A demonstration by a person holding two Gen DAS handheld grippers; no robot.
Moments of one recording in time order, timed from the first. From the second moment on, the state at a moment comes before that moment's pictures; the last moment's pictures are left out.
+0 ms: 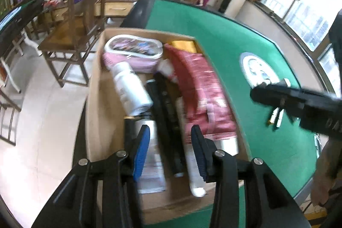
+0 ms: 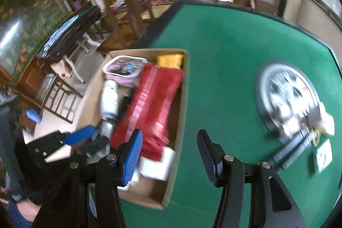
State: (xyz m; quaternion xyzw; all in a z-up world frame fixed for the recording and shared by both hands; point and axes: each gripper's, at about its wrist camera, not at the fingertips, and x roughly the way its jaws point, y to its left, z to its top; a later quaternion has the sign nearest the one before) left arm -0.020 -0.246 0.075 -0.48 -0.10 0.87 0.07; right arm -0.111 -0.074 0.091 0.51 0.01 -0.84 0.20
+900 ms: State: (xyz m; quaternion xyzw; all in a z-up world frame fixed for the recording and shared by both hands) left arm -0.120 0.056 0.019 -0.54 0.14 0.78 0.29; right arm -0.020 0.262 0.059 0.55 -0.12 -0.83 0.00
